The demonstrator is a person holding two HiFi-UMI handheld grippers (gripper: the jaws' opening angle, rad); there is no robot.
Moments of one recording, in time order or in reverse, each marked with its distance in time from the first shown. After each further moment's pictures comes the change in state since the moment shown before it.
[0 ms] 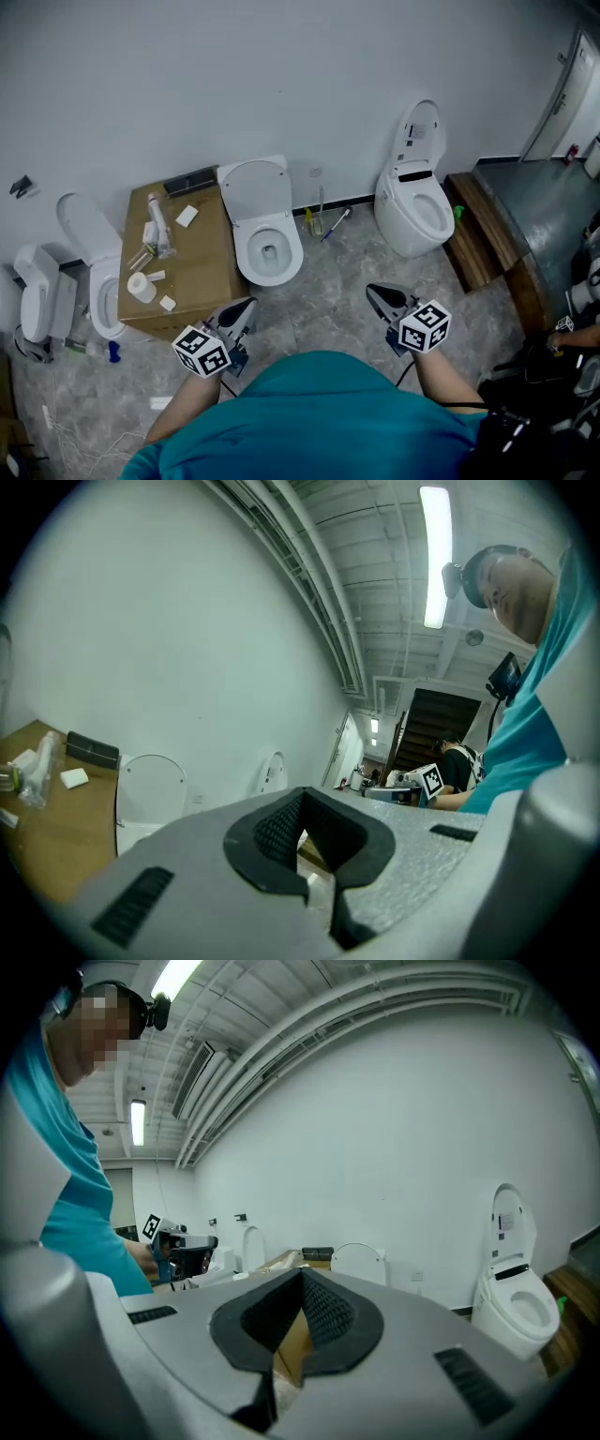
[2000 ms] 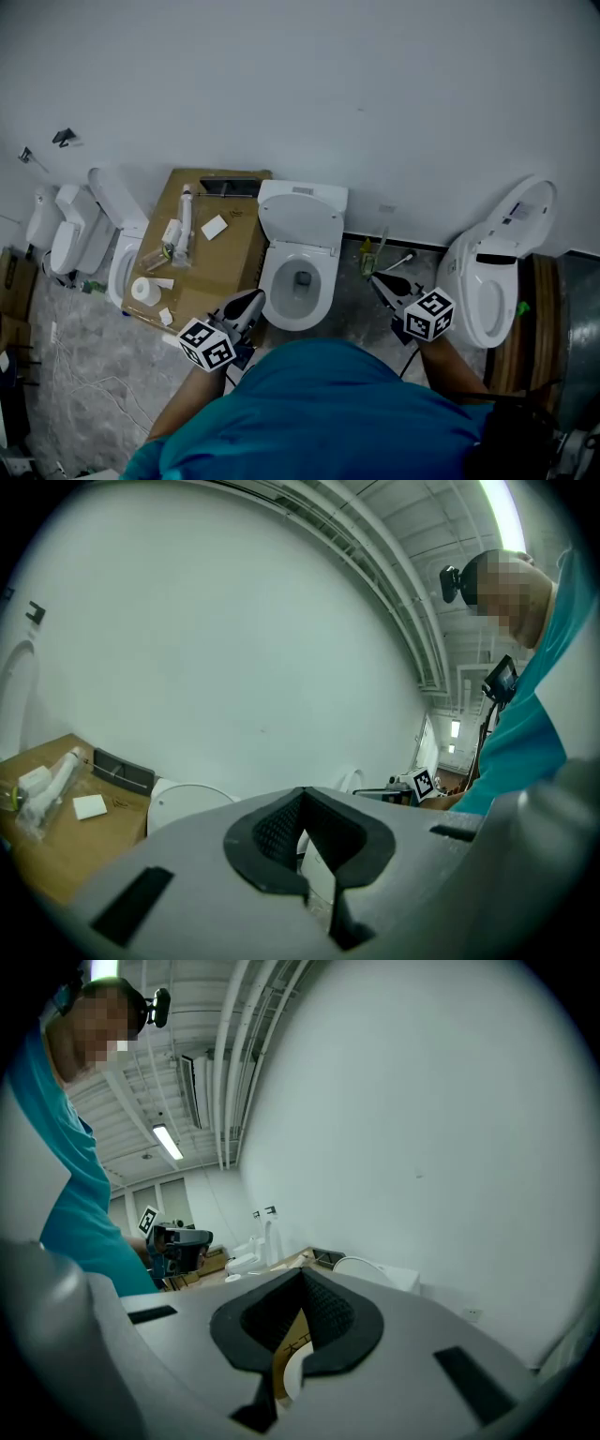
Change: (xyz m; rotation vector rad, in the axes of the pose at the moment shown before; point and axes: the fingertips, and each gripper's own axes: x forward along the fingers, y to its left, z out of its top) left arm 0.245 0.242 0.088 -0.062 -0.063 0.419; right arm 0.337 -0.305 0.093 -0.006 0.122 0.442
